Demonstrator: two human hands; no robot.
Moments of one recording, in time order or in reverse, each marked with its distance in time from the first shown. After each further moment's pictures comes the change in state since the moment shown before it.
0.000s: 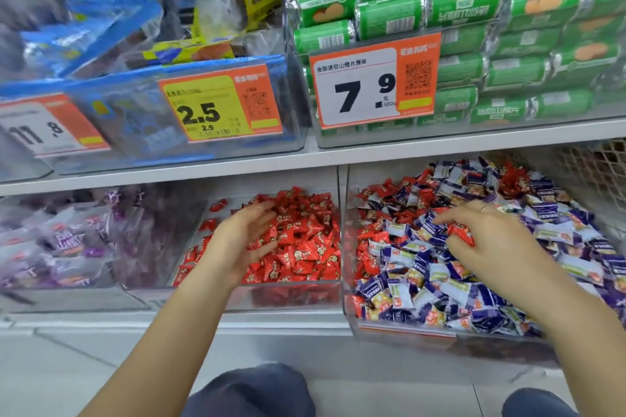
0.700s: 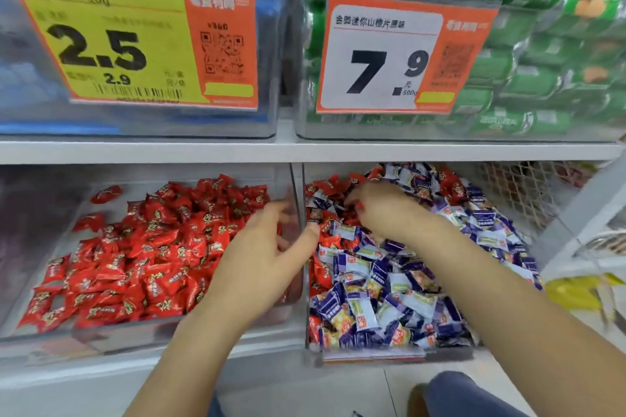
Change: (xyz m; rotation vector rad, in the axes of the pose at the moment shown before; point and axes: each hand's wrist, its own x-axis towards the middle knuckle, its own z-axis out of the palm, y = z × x) left_hand -0.001 -0.032 0.061 0.714 -0.241 0.494; right_hand 0.111 -0.023 0.042 -0.377 -0.292 0.082
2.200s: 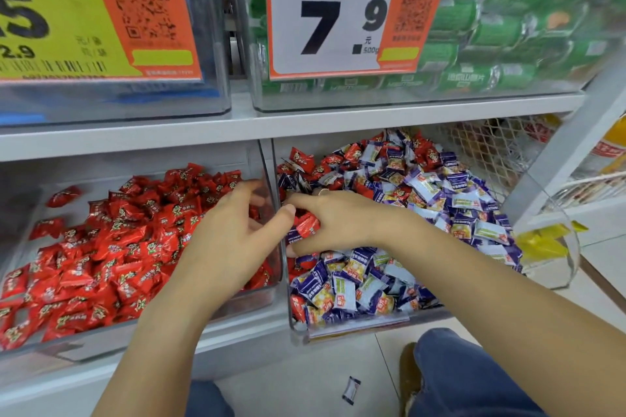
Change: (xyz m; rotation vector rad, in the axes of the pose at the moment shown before) left_hand 0.007 0.003 -0.007 0.075 -0.046 0.028; right_hand -0.032 -0.023 0.016 0.138 -0.164 -0.298
